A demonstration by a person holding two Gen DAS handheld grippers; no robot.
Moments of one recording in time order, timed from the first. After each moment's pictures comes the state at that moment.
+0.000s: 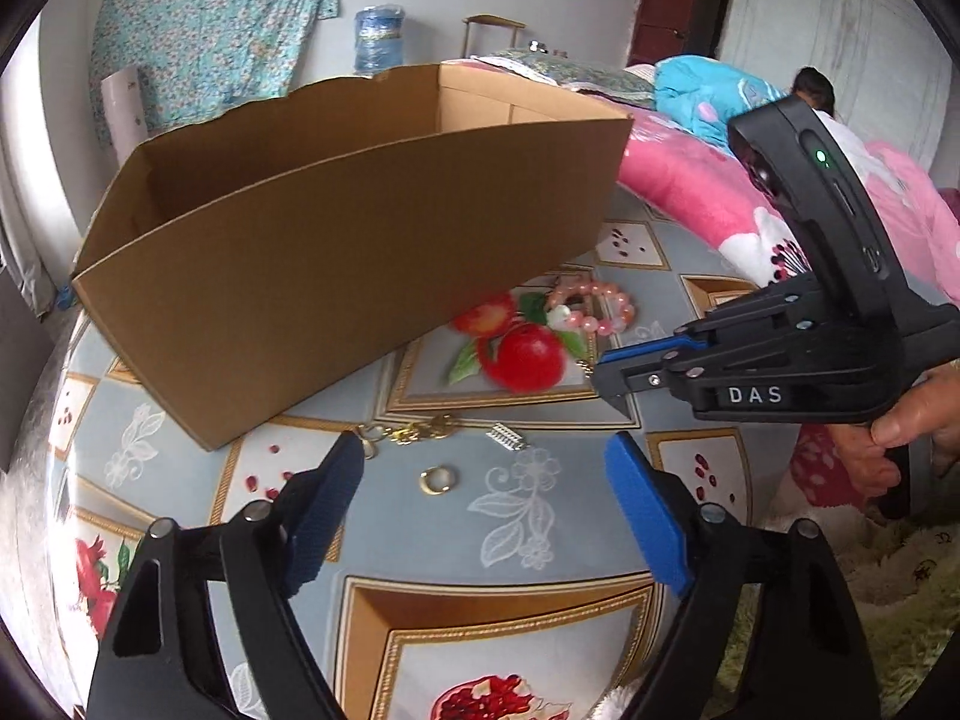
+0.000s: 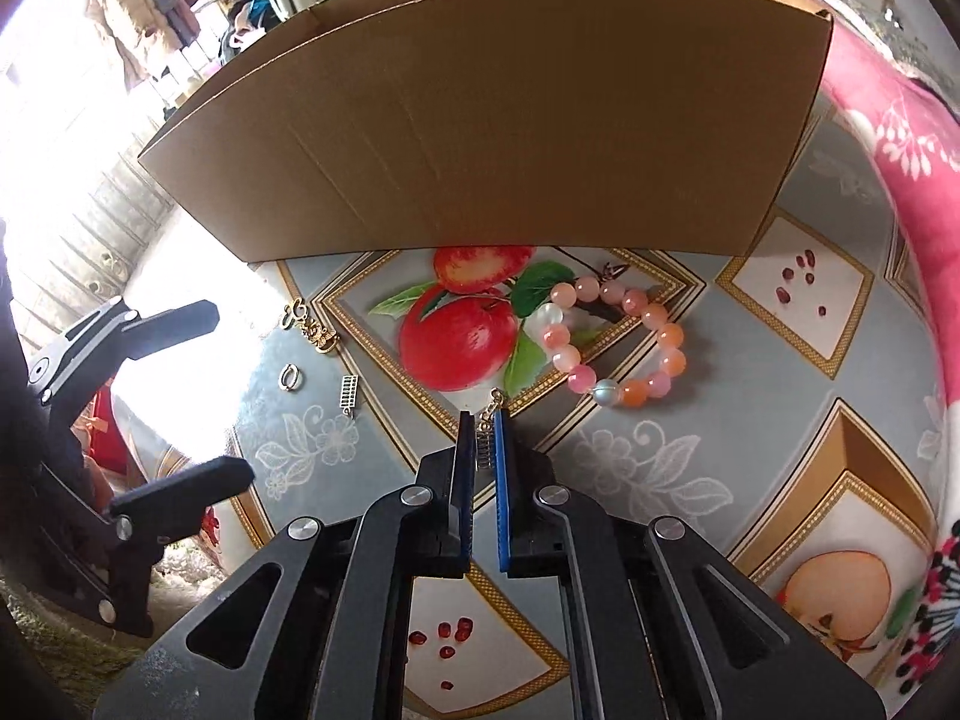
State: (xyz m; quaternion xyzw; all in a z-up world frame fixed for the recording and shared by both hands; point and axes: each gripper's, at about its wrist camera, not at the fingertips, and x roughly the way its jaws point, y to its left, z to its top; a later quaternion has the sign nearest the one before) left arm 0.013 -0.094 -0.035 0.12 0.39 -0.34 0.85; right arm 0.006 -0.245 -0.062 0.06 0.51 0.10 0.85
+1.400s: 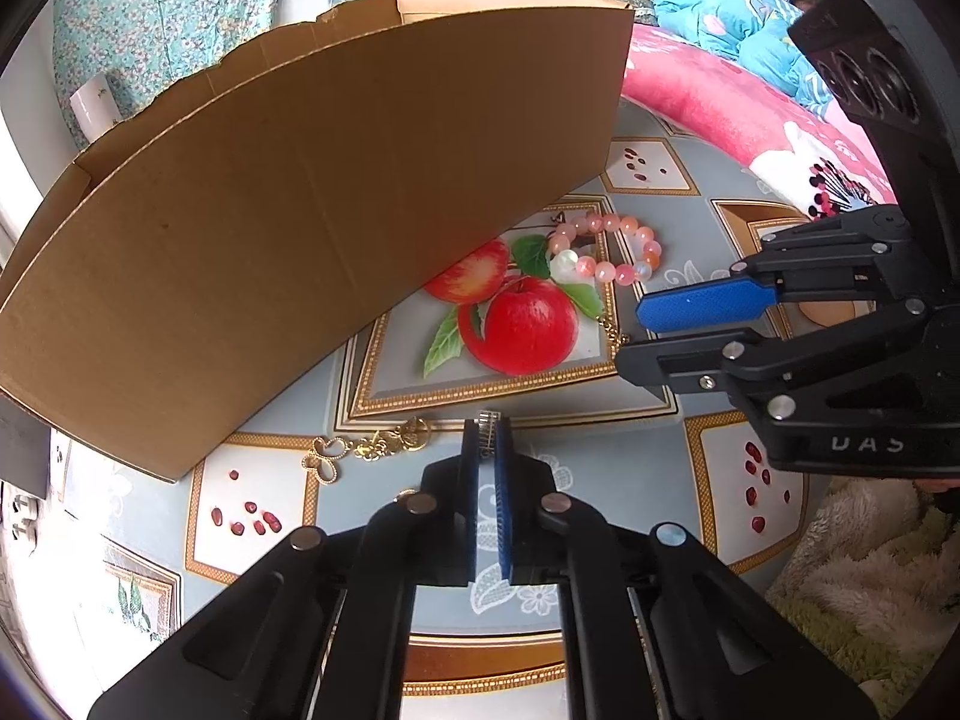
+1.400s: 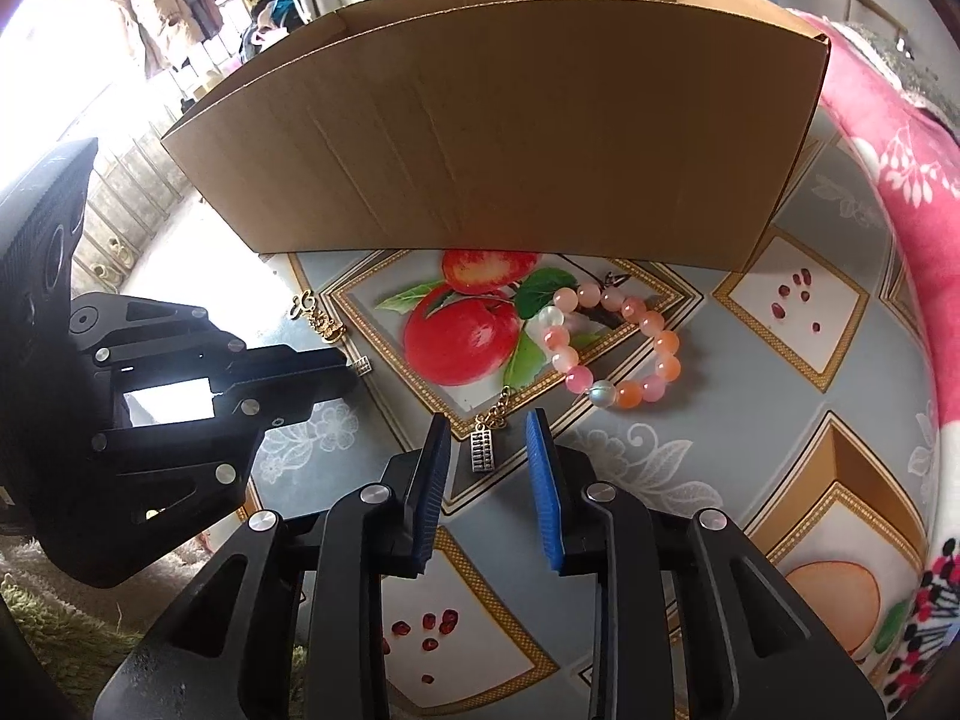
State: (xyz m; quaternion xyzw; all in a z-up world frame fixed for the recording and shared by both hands) left arm 0.032 -0.137 -0.061 0.20 0.44 -0.31 0.82; right arm -0.010 -0.269 -0.040 0.03 0.49 0.11 0.86
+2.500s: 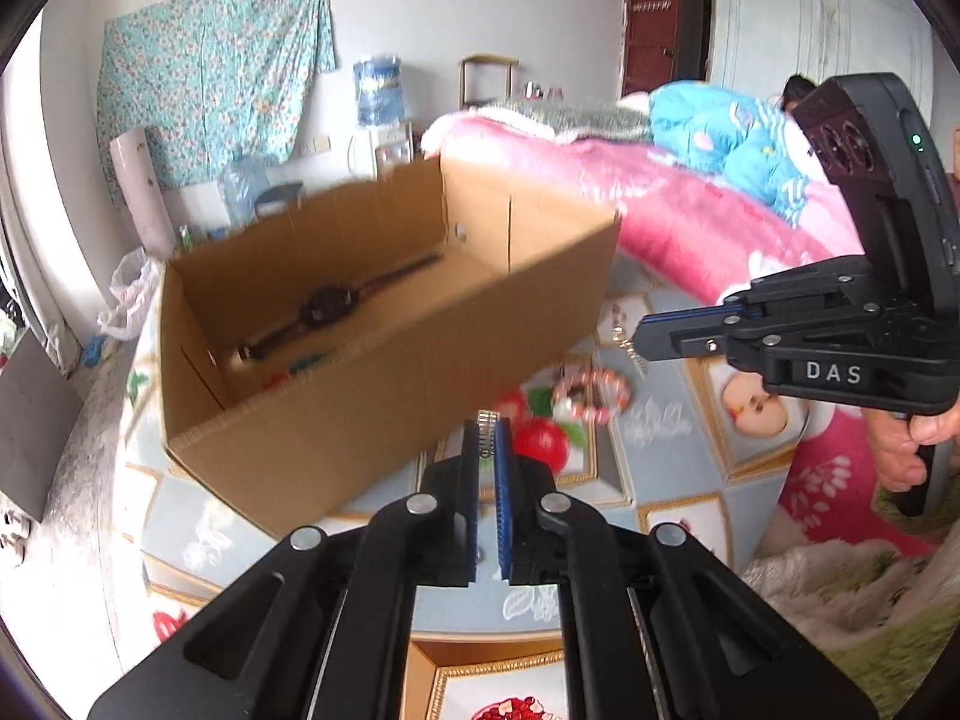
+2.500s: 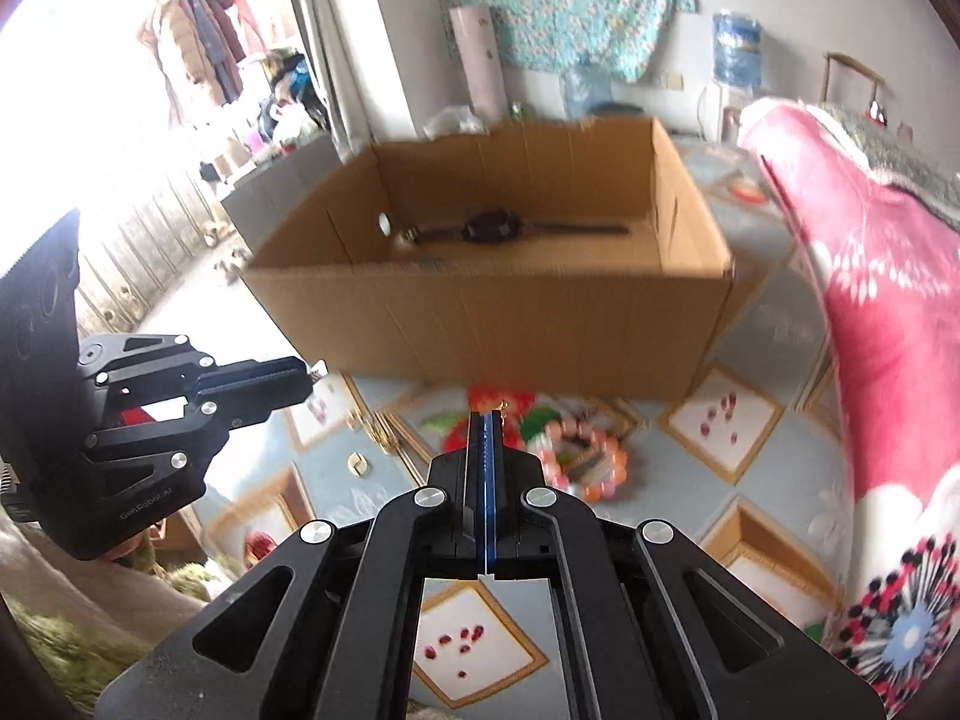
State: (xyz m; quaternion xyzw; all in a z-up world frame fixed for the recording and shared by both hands) left arm 0.012 -0.098 0.032 0.14 0.32 -0.32 0.88; right arm -0.014 -0.266 0.045 0.04 0.39 0.12 0.91
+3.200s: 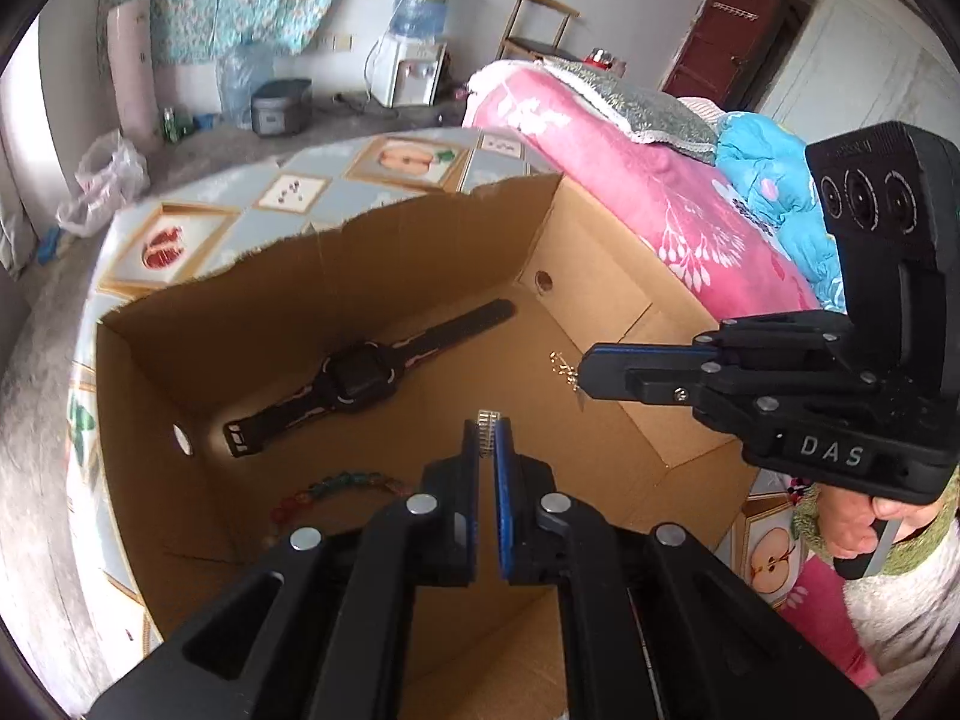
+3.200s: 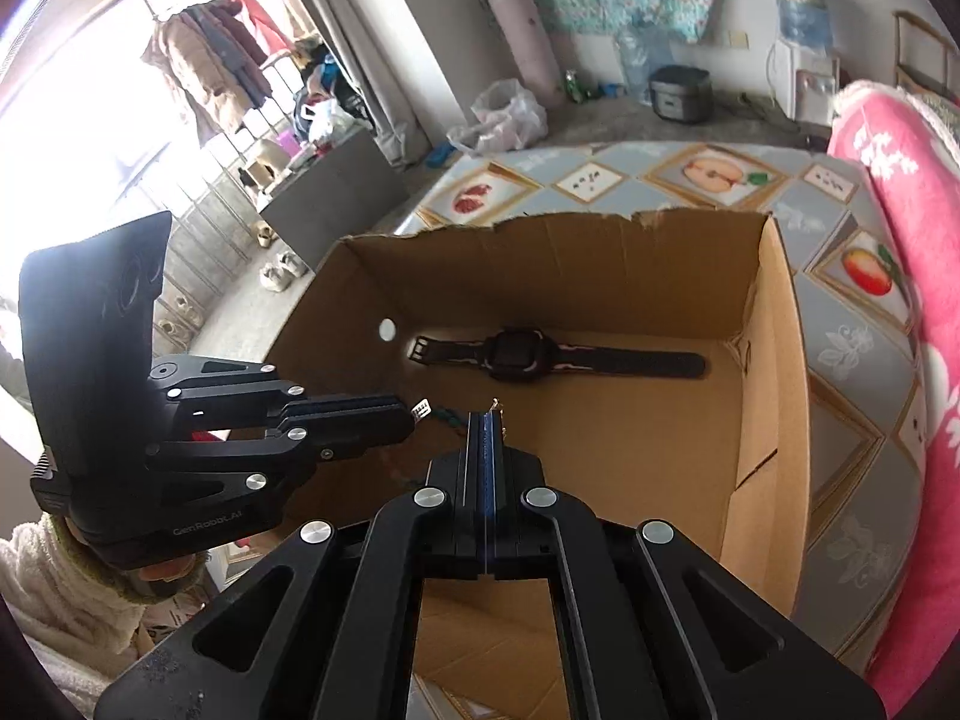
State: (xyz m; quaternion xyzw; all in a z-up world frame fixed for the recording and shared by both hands) left arm 0.211 -0.121 0.045 0.04 0.48 -0.32 0.82; right arm 0.176 -0.281 0.060 0.09 0.45 0.20 0.86
